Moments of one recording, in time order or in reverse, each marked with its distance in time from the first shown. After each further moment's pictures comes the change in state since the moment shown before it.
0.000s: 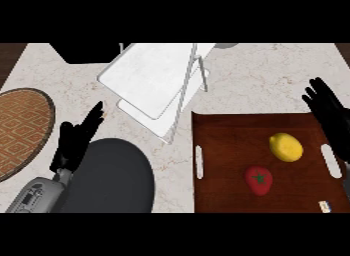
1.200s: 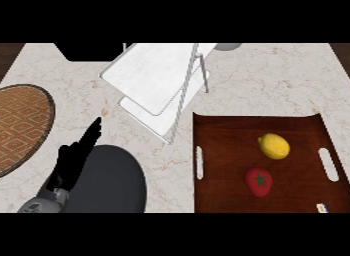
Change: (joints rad) left arm 0.127 -0.009 0.001 -0.033 -0.055 -0.031 -0.086; right arm 0.038 -0.224 -0.176 0.360 0.138 0.443 -0.646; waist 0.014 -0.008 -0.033
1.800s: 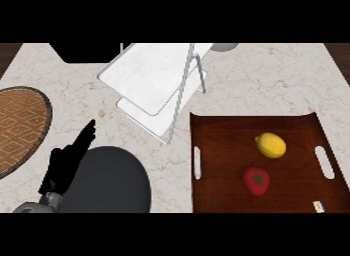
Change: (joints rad) left arm 0.032 0.021 0.021 -0.023 0.002 -0.013 0.003; right arm 0.055 -0.183 0.126 -0.398 0.414 -0.313 0.391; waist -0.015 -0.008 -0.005
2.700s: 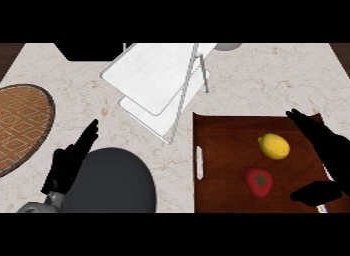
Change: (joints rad) left arm 0.007 -0.051 0.047 -0.006 -0.061 -0.045 0.004; right arm 0.056 0.272 0.255 -0.406 0.357 0.013 0.648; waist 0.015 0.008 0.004
